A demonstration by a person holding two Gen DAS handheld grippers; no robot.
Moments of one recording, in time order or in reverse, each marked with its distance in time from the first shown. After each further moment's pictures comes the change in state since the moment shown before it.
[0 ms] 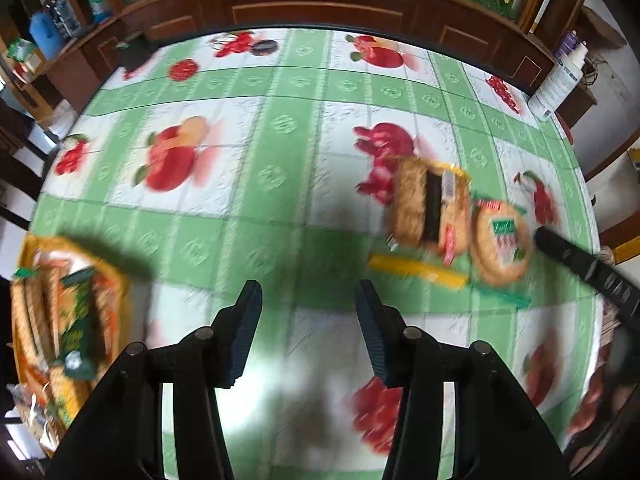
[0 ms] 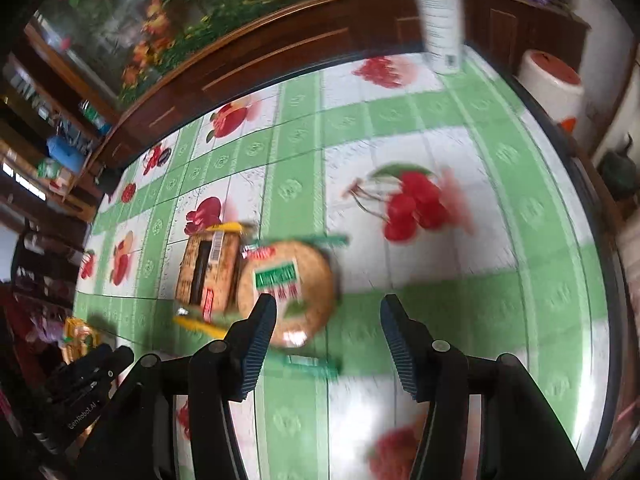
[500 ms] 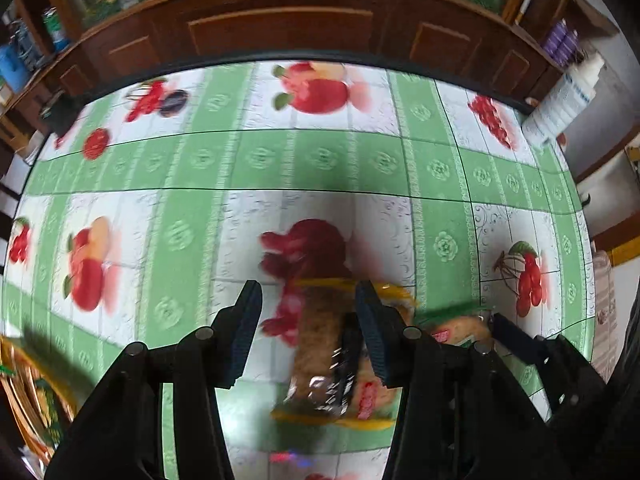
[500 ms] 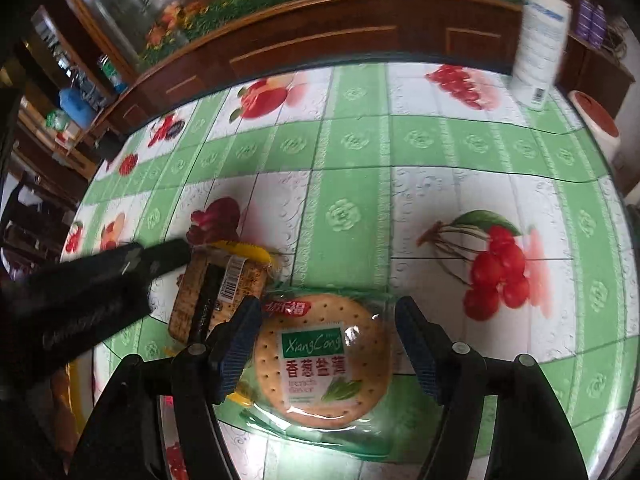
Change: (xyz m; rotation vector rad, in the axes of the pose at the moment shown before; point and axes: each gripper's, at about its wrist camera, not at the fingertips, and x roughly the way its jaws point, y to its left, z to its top) left arm 0.044 -0.070 0.088 0.088 0.008 -0.024; right arm 0.051 0.037 0.022 -0.152 0.042 -0.002
